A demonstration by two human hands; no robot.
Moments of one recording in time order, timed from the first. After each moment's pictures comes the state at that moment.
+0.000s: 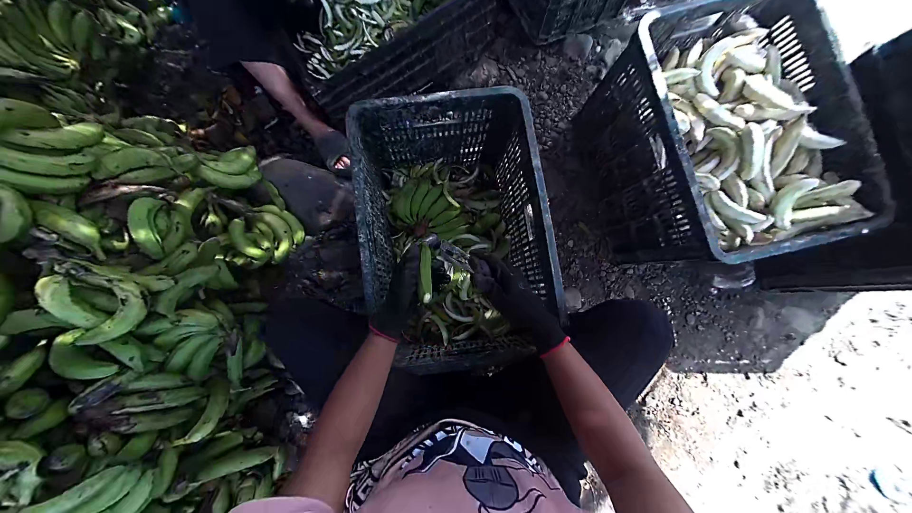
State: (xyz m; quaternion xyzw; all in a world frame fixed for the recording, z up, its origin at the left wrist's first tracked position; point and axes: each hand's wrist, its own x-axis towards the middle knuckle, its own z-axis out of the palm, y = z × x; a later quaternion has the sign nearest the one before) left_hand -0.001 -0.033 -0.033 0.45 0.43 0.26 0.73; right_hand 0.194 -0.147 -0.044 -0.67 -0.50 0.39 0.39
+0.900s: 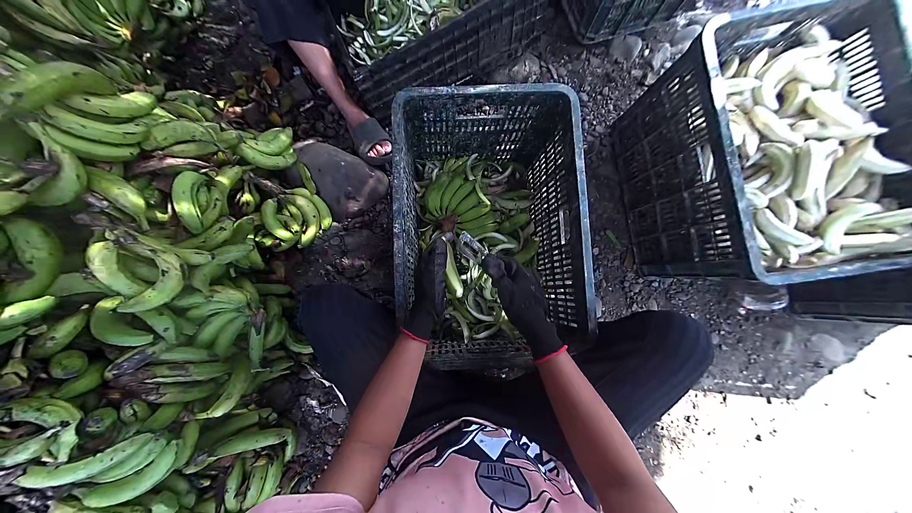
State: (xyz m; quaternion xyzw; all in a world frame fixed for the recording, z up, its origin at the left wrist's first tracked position) left_hand -0.004 -0.042 -0.037 0.54 0.52 0.30 0.59; right_hand 0.152 -0.129 -0.038 -0.81 -0.40 0.34 0.26
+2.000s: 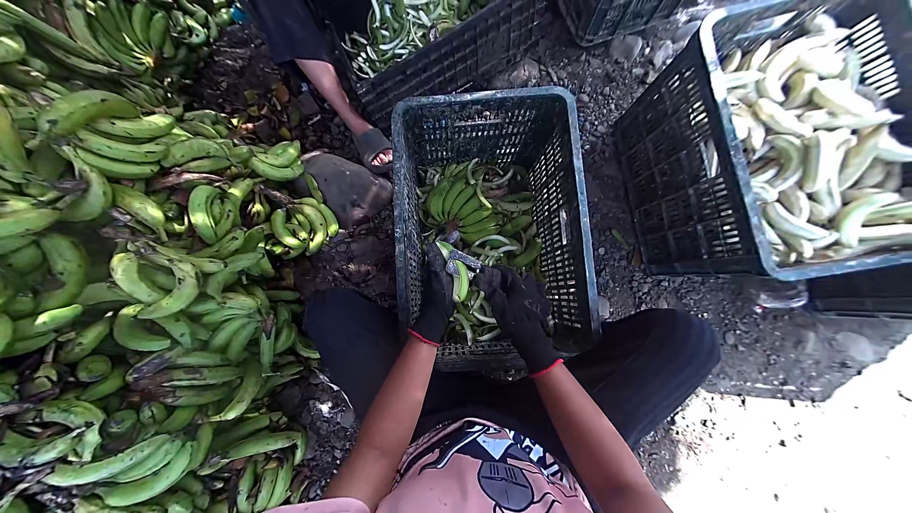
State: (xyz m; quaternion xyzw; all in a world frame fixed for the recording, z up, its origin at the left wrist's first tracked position) left_hand 0.014 -0.045 -0.038 0.47 0.46 0.37 0.65; right_hand 0.133 -0.140 -0.024 -0.85 -0.41 0.26 0.21
